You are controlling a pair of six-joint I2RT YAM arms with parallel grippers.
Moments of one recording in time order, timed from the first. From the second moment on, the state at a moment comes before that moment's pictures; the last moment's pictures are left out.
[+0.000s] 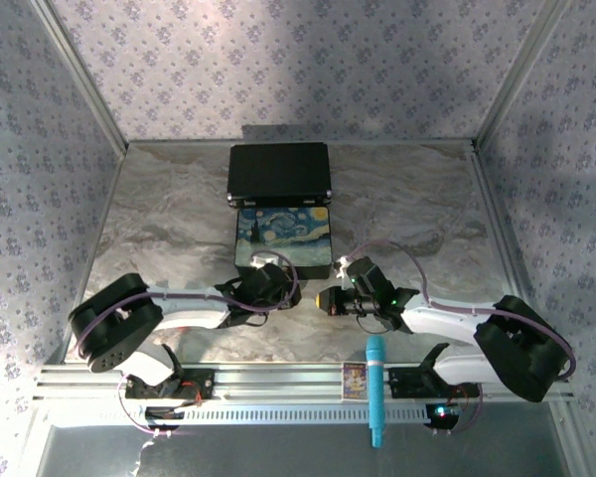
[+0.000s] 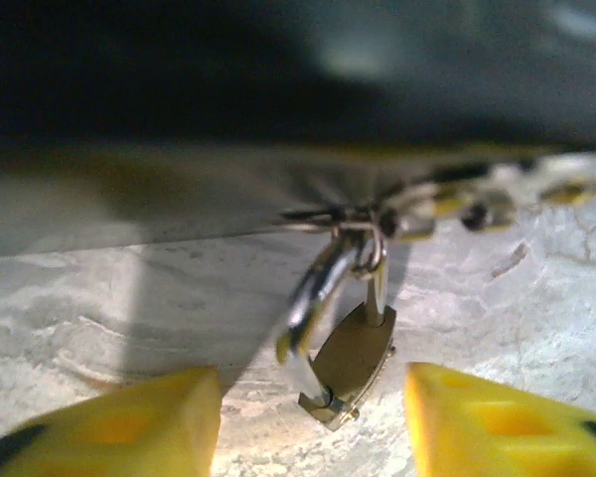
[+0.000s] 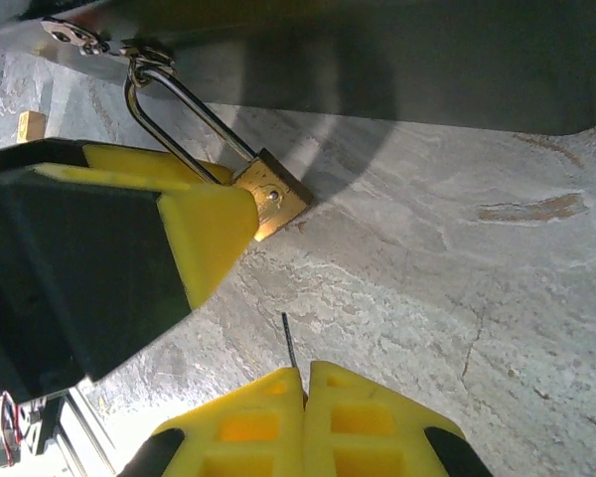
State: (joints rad) left arm -0.98 1.50 0.54 0.15 -0.14 -0.96; right arm 0.78 1.27 0.38 0.17 -0.30 0.74
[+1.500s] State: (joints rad) left arm -1.01 1.53 0.52 0.21 -0.20 -1.01; right arm 0.79 1.23 0.38 0.16 -0.28 0.75
